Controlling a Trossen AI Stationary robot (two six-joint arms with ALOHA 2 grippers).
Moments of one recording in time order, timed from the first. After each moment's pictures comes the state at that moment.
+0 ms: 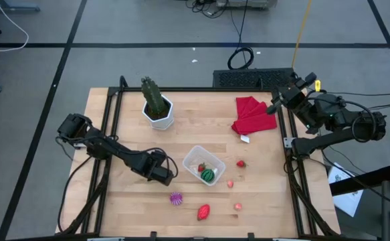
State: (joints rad) left arm -0.39 1.66 0.95 -0.76 -0.11 -1.44; right arm 0.09 0.75 1.03 -0.22 1.08 -0.59
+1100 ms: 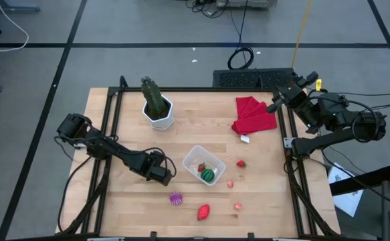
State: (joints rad) left arm -0.38 1.65 0.87 -0.68 -0.07 -1.46; right arm 0.09 0.75 1.03 -0.15 1.08 -0.65
